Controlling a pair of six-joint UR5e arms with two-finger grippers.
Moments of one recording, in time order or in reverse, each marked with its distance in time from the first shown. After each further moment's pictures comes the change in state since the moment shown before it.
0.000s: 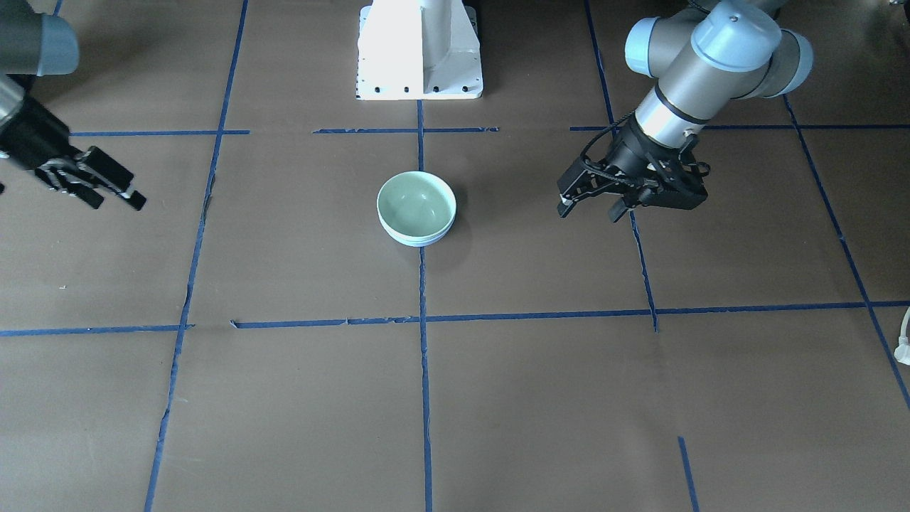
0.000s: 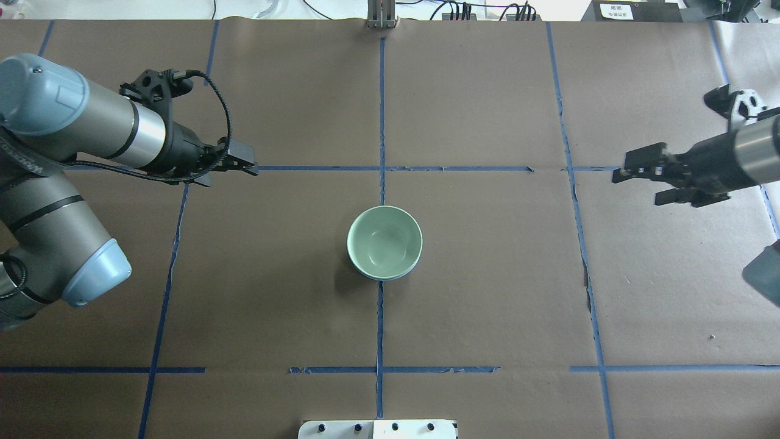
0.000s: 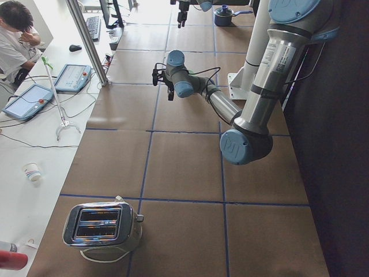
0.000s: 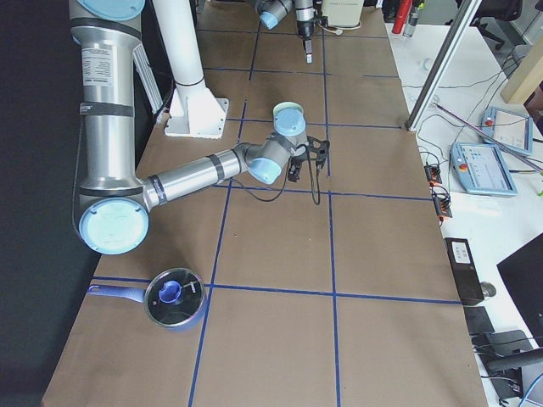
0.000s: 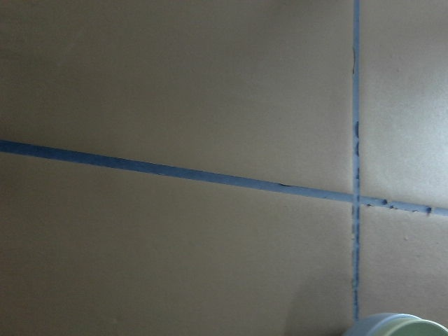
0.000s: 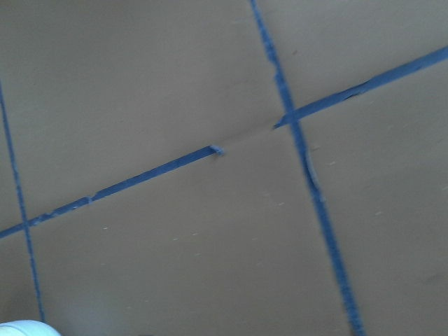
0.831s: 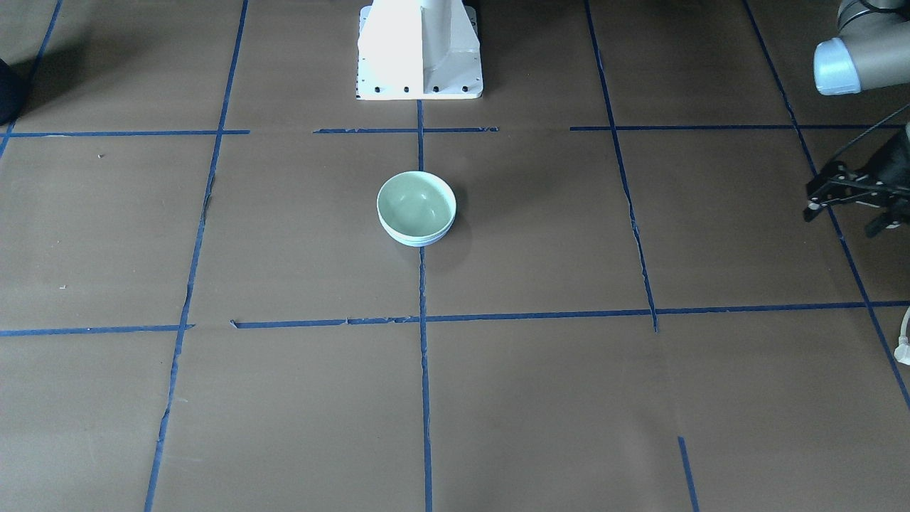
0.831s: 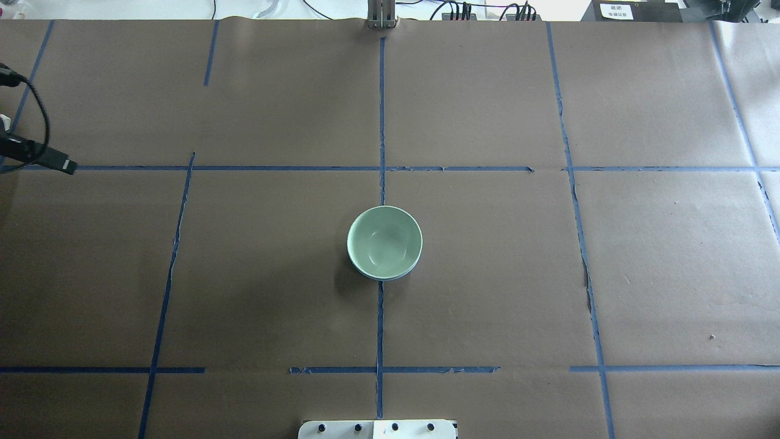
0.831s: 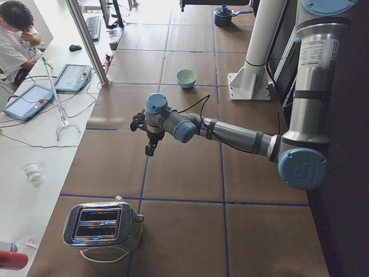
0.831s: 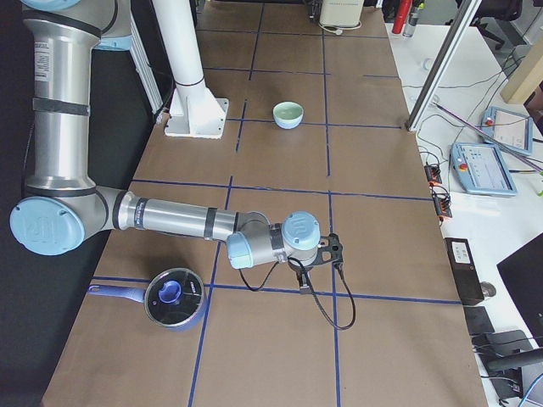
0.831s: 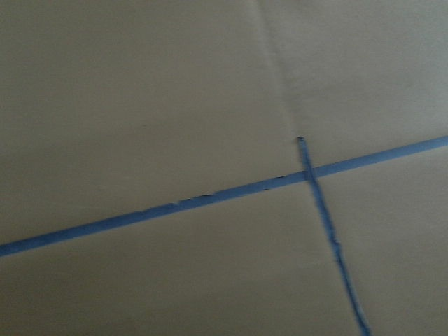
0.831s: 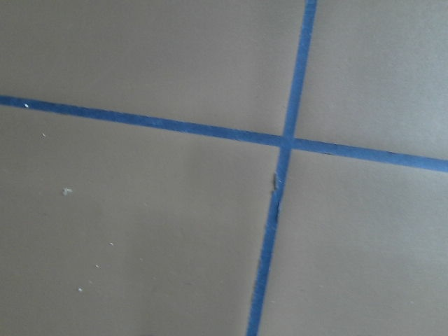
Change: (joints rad) left arm -0.477 0.263 0.089 0.234 -0.174 1.046; right arm 0.434 -0.030 -0.334 -0.365 0.093 -1.226
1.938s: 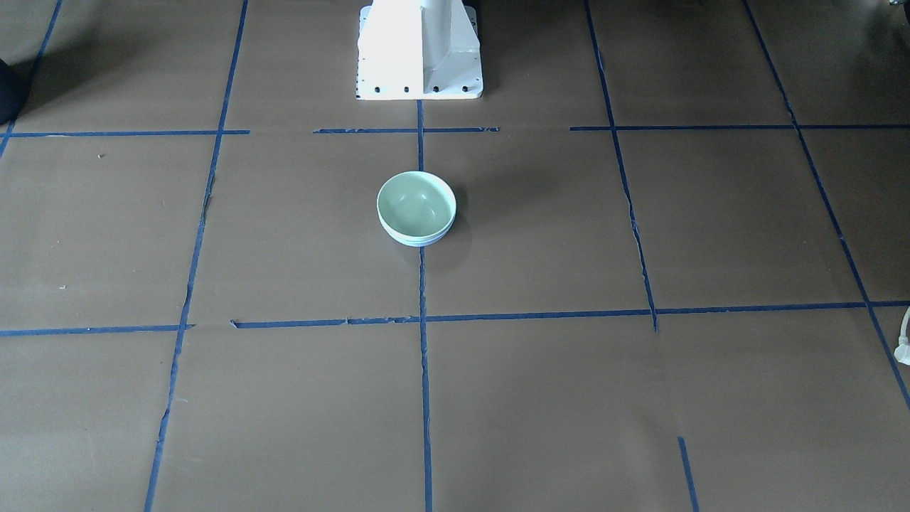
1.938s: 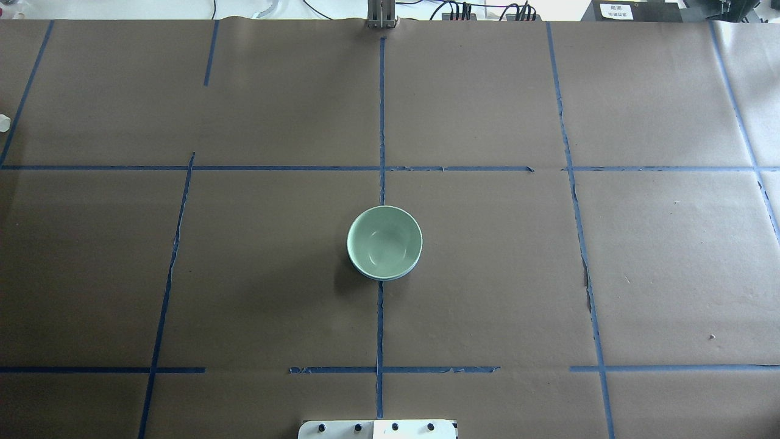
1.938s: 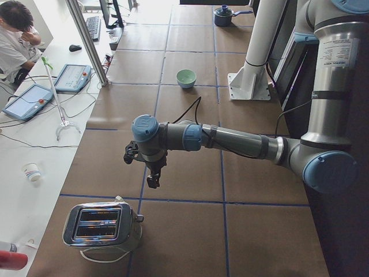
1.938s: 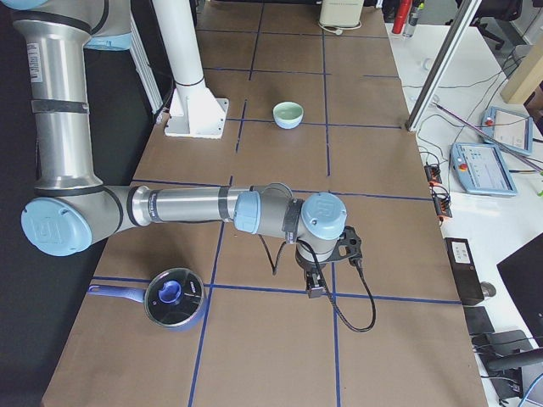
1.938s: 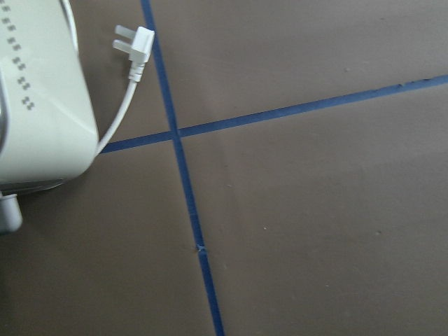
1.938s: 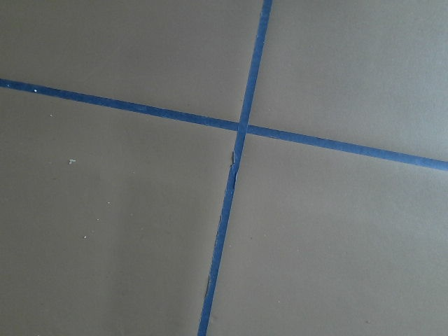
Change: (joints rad) left arm -0.213 0.019 0.023 0.377 -0.086 0.275; right arm 0.136 0.086 0.144 -0.490 -0.044 -0.282
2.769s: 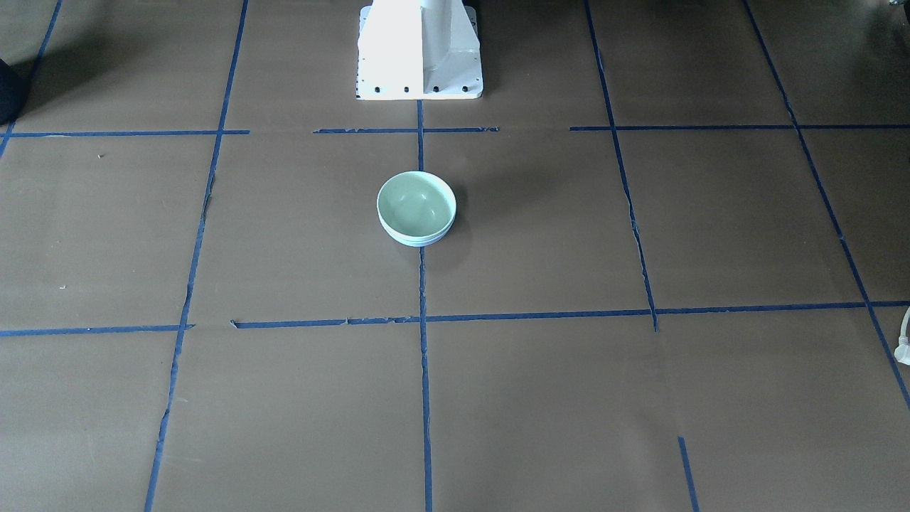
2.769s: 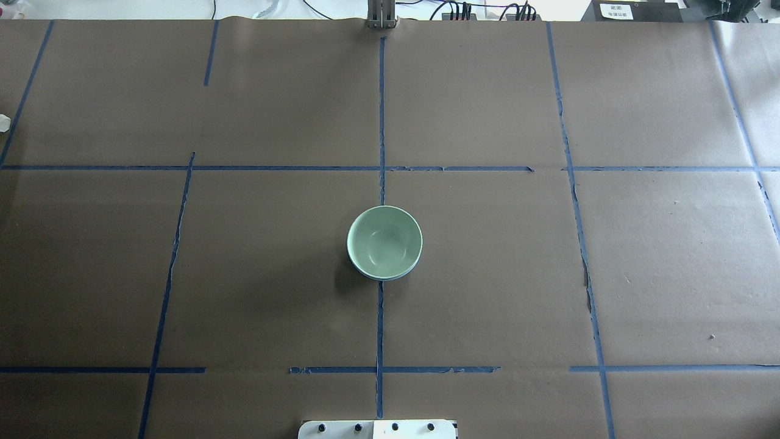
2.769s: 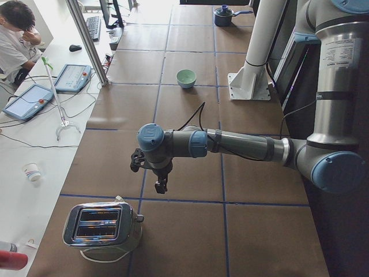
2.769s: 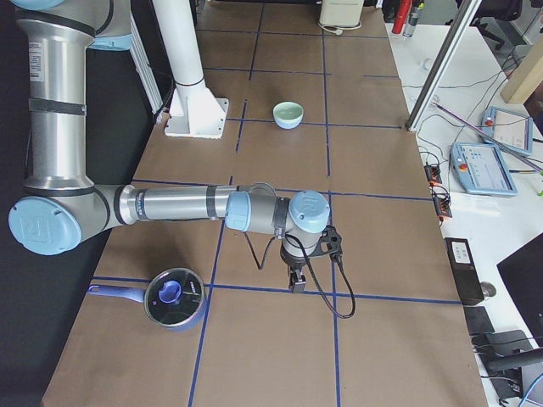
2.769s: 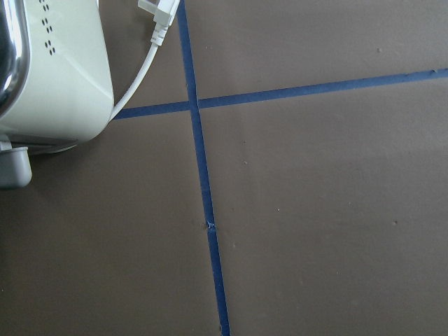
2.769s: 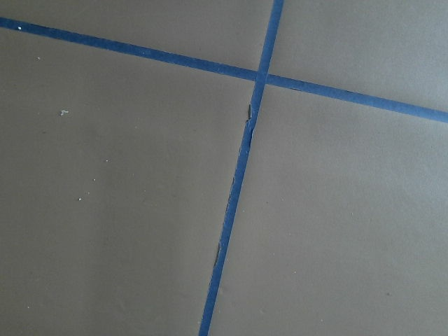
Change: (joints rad) left arm 0.000 0.049 0.004 -0.011 -0.022 -0.024; right arm -0.088 -0.084 0.054 0.067 -0.041 0.050
